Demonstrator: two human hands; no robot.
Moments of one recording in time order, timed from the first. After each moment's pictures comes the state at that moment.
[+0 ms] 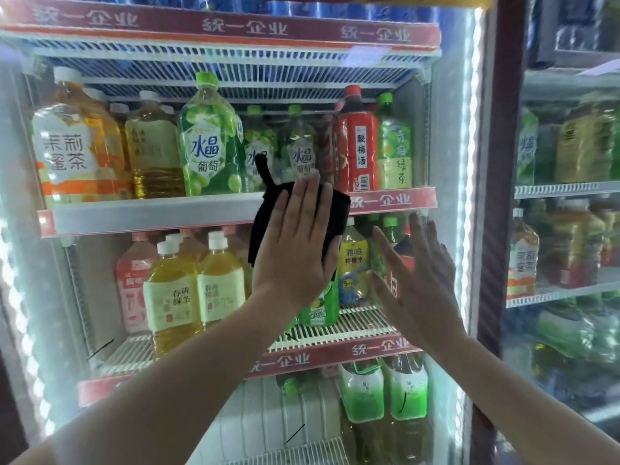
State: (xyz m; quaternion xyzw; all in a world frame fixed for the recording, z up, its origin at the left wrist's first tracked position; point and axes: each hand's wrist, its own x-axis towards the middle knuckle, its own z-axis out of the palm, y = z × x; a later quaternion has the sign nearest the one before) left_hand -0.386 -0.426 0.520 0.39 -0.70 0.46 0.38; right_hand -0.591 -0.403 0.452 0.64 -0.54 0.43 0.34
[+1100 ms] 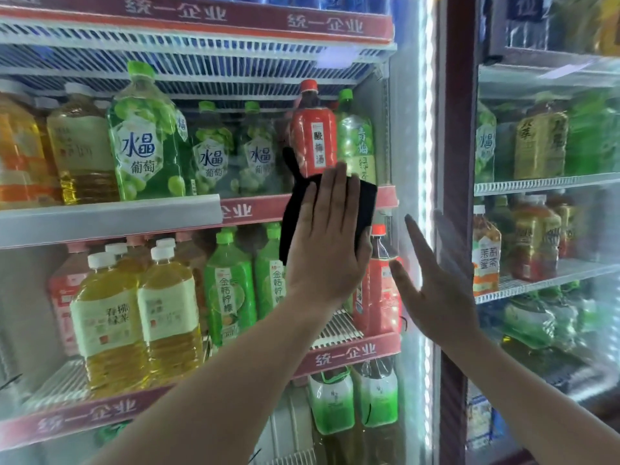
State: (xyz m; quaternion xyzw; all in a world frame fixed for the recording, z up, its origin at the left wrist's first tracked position) left_hand -0.492 -0.431 0.522 0.37 -0.72 0.42 0.42; right_hand -0.663 -0.396 0.452 0.59 -0.57 0.50 0.28
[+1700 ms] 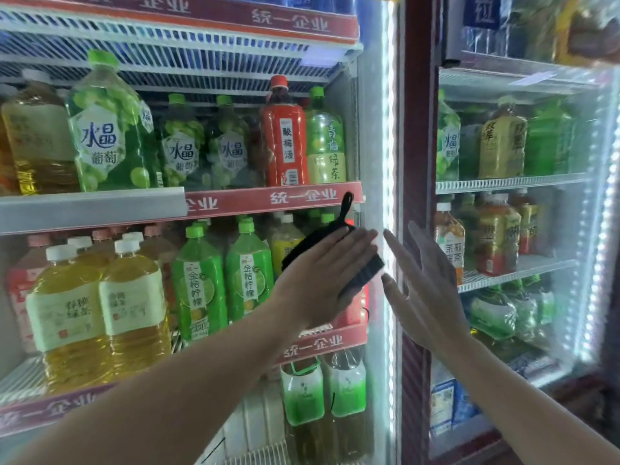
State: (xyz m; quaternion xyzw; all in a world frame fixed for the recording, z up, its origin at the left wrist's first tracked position) left_hand -0.506 -0.426 0.489 0.23 -0.80 0.52 0.19; right_hand -0.700 -0.371 0.435 0.62 -0.58 0.44 0.30
